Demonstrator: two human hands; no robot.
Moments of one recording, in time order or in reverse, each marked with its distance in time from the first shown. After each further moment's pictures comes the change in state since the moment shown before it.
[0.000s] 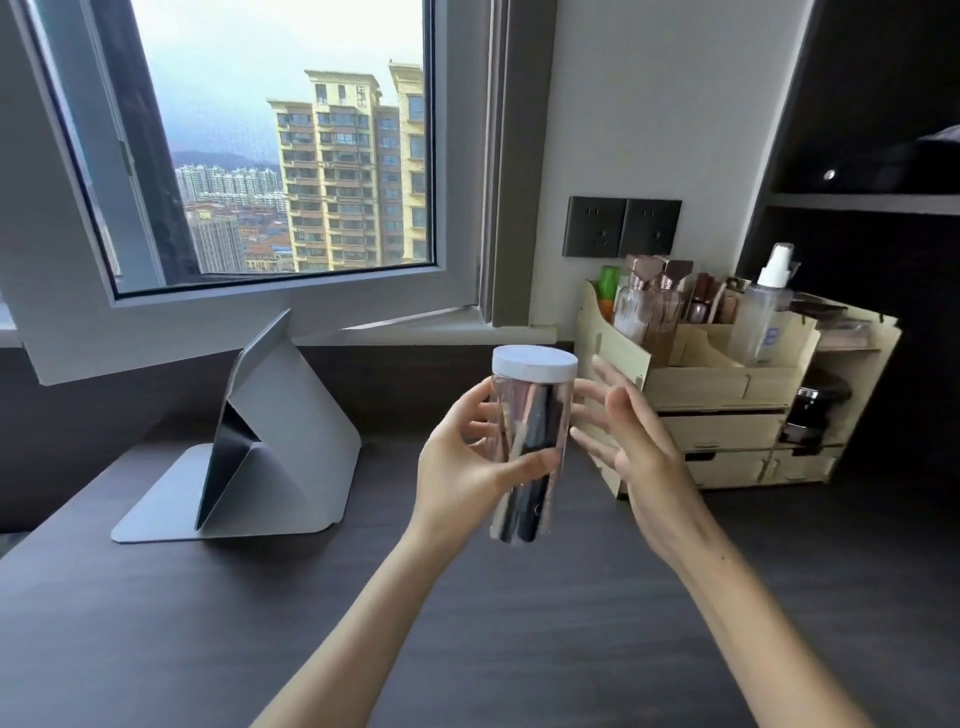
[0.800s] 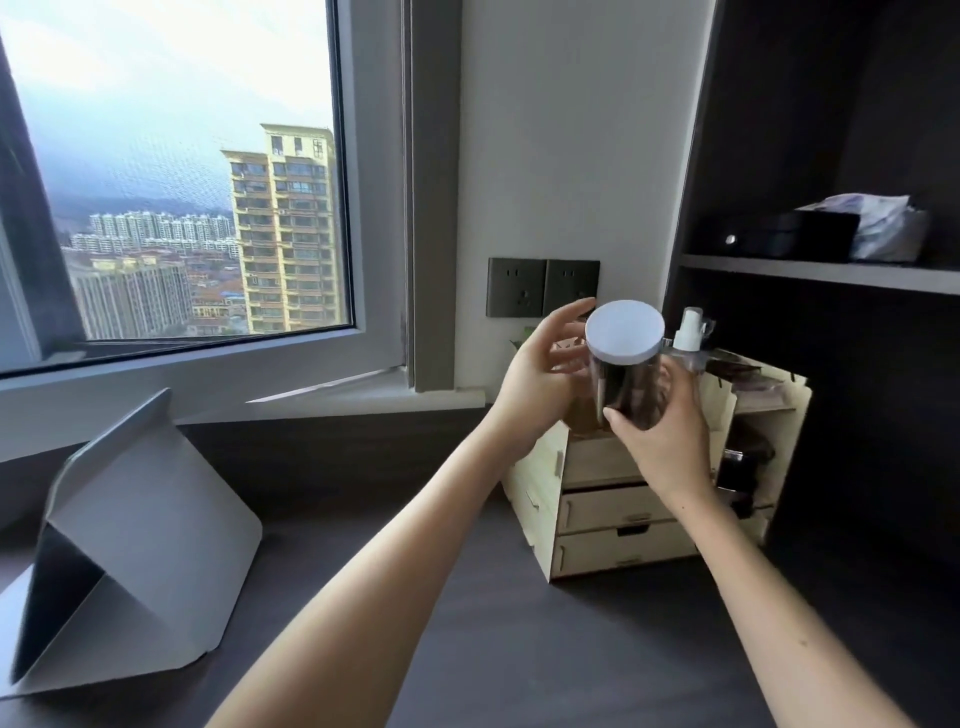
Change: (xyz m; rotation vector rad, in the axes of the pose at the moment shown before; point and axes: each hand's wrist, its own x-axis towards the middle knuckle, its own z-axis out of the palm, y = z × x) left_hand 0.141 0.045 0.137 -0.223 -0.359 0.067; right_hand 0.110 0.030 -0.135 -0.658 0.524 -0.221
